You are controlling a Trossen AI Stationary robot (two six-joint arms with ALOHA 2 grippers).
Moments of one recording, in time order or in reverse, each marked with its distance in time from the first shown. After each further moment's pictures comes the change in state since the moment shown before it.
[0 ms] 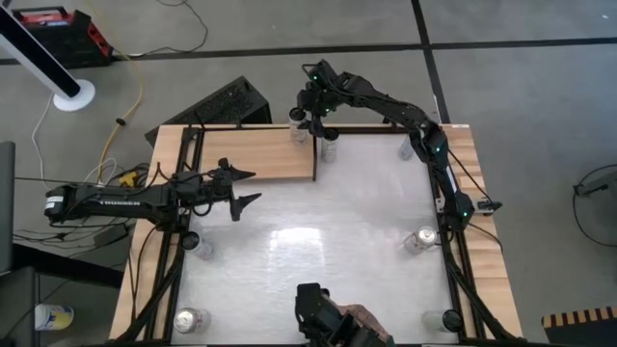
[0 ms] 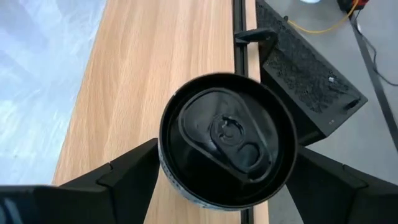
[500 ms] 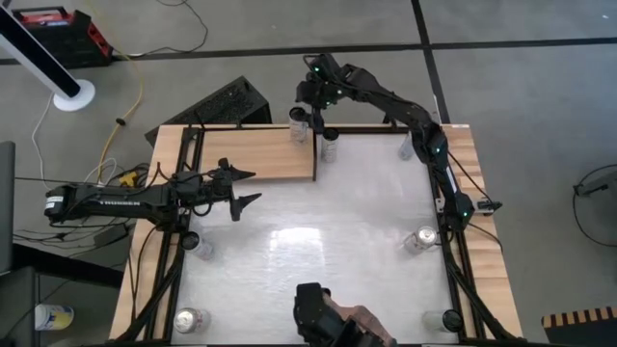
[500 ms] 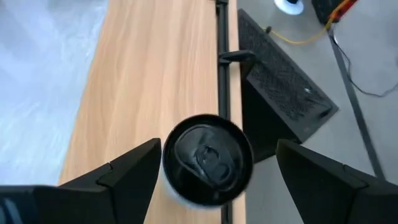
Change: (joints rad) left arm 0.000 0.000 0.000 -0.002 0.000 0.000; right arm 0.018 -0.002 0.166 -0.129 0.063 -0.002
